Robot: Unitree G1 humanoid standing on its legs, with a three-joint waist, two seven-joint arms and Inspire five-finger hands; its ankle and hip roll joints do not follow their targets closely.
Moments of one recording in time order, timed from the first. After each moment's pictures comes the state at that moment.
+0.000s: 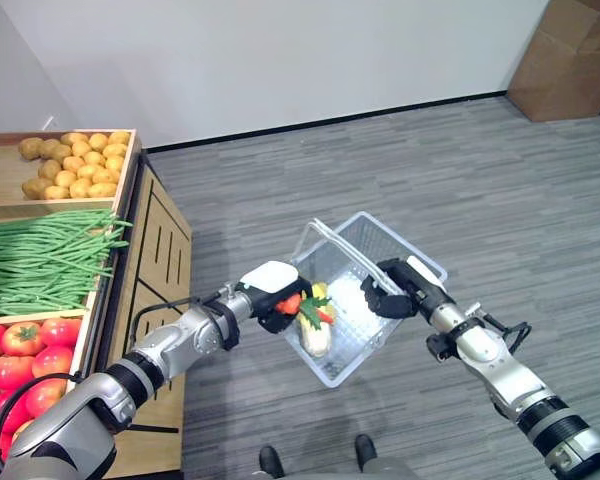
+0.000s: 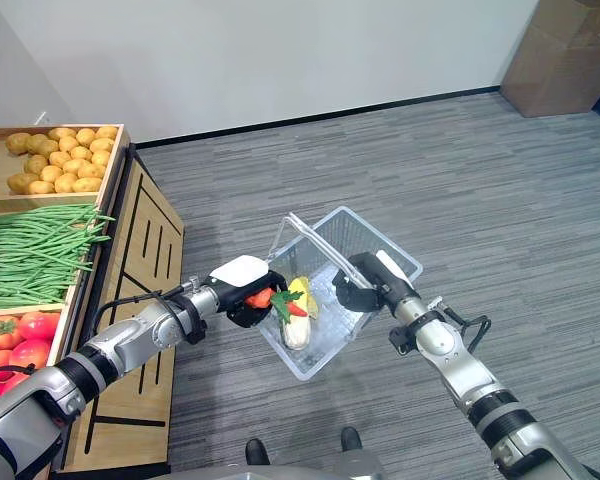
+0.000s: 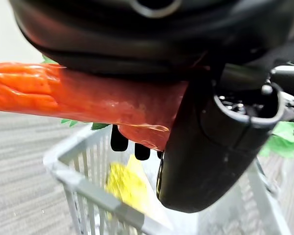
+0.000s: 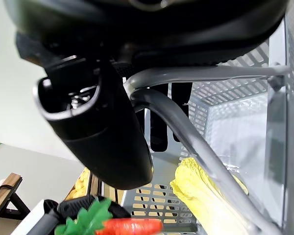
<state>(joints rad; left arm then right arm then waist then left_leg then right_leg) -0.51 0.68 -0.80 0.41 0.47 -0.28 0.06 -0.19 -0.69 0.45 0.28 0.24 -0.16 0.04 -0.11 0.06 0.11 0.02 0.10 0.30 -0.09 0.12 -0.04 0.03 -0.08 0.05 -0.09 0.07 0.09</state>
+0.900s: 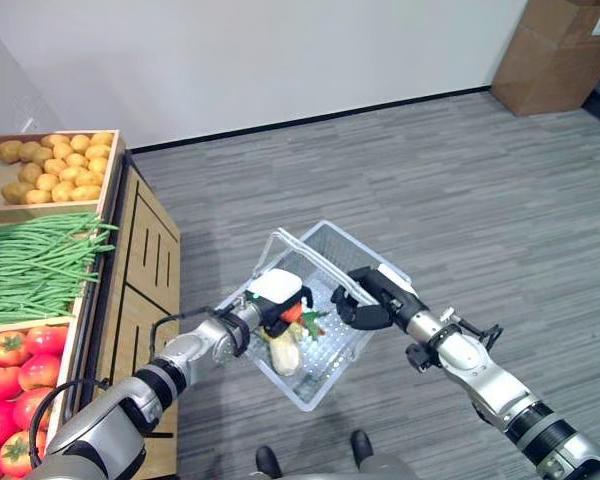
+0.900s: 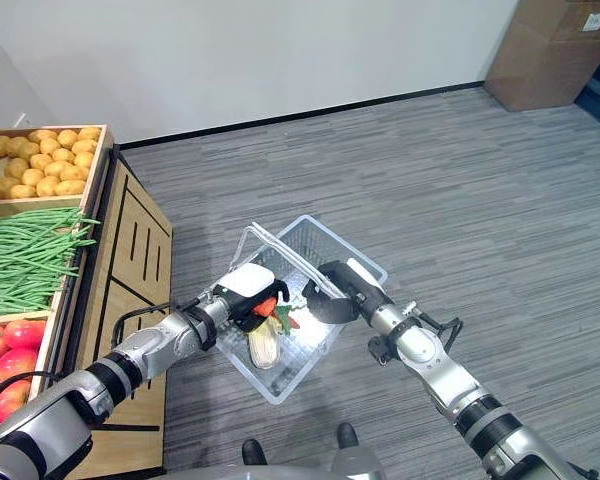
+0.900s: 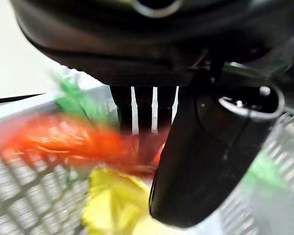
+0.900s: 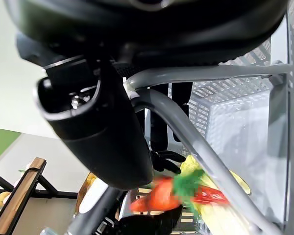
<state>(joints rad) -0.50 0.54 -0.81 0.62 0.71 -0.20 0.16 -0.18 -0.67 0.54 0.18 0.29 -0.16 0.05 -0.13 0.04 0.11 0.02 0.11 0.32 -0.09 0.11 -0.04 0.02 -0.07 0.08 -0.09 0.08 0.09</state>
